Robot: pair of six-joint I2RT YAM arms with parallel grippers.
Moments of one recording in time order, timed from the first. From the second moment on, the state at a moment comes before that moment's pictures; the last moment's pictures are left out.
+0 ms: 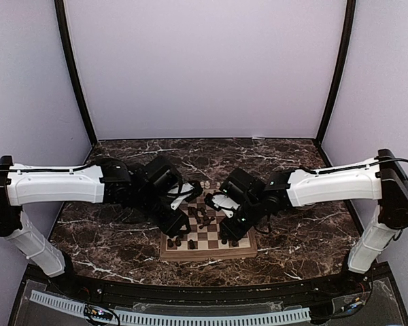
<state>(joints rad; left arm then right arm) -1.03 1.53 1.14 -0.67 0.11 -0.21 1.07 1.67 1.13 -0.57 -0.08 0.19</state>
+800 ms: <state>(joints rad) -0.99 1.48 1.13 -0.62 0.04 -0.32 1.07 1.68 1.13 -0.59 -0.11 0.18</state>
